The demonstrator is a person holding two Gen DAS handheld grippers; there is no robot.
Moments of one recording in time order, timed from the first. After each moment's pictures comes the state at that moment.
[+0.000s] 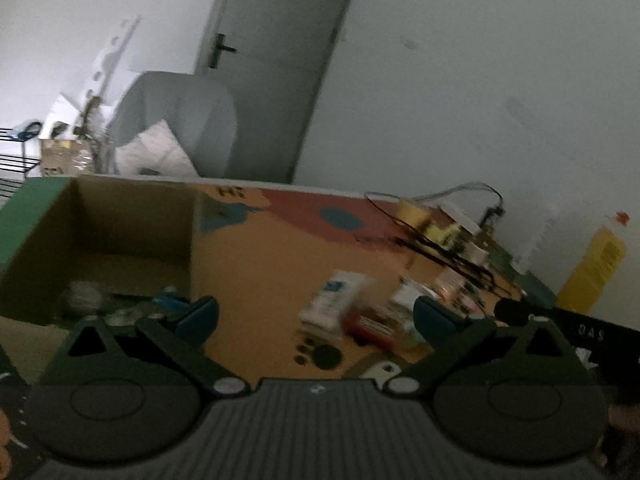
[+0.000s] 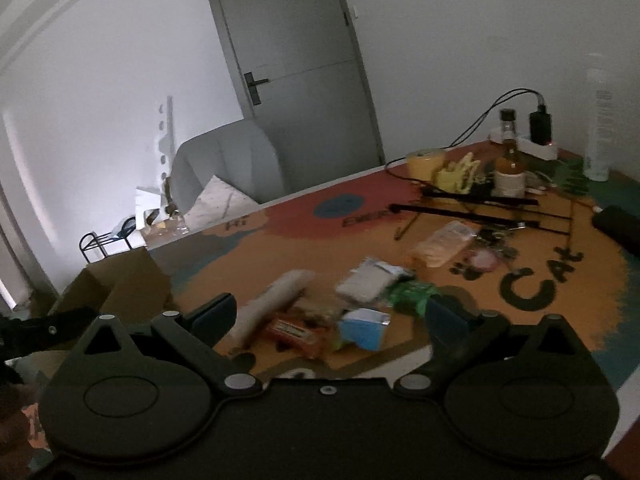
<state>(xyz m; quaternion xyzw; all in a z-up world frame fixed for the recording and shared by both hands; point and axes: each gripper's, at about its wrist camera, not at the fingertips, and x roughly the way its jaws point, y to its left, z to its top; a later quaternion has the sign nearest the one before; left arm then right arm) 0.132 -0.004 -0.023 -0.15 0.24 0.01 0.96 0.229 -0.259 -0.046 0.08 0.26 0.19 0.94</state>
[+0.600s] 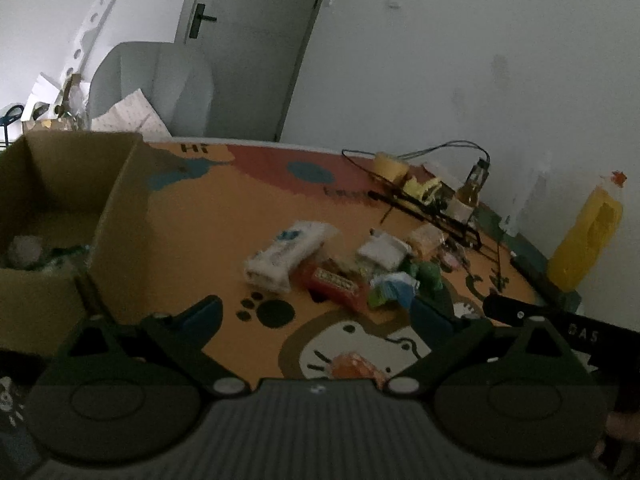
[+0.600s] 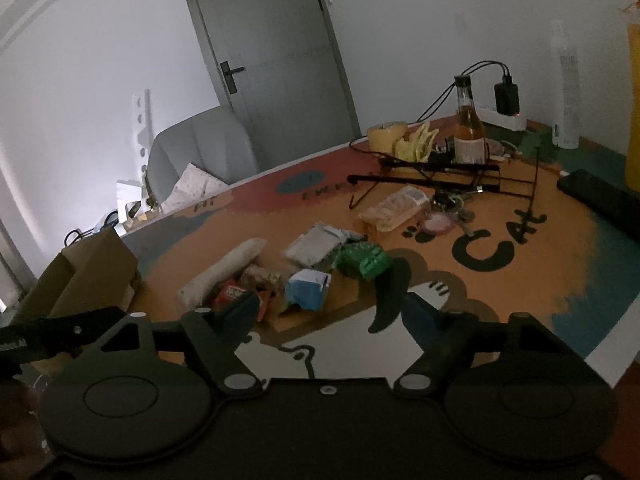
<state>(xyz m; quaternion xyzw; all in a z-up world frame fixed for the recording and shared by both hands) 0.152 -0.057 -0.055 -0.14 0.29 0.00 0.95 0.225 -0.292 -0.076 0.09 0.29 0.18 0.94</state>
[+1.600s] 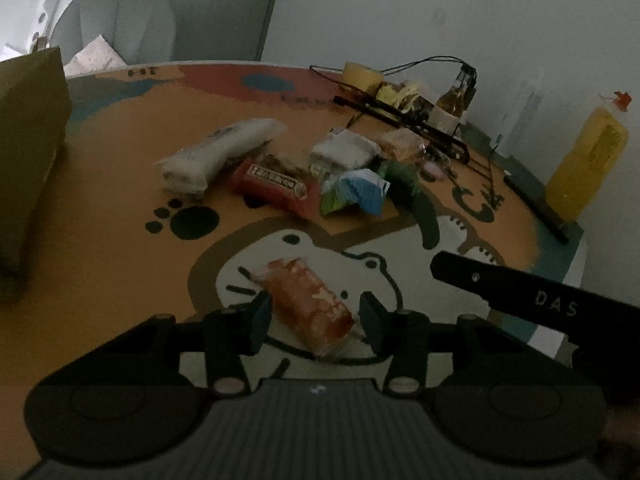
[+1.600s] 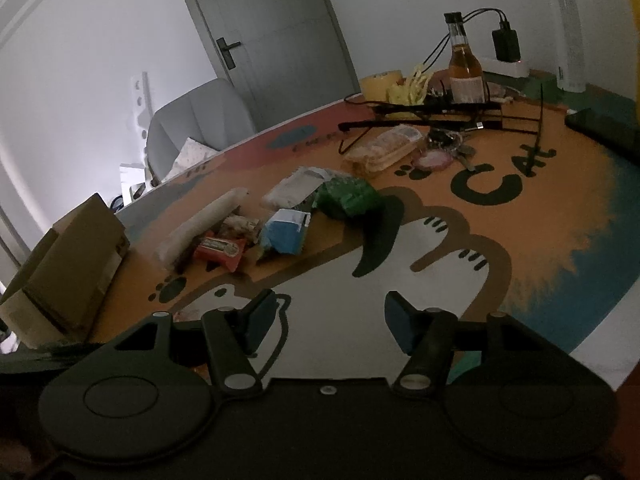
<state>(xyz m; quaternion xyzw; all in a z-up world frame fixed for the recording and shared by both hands) 0.185 -0.117 -0.112 -0.12 0.37 -0.03 0.92 0.234 -0.301 -0.123 0.11 0.33 0.19 0.92</state>
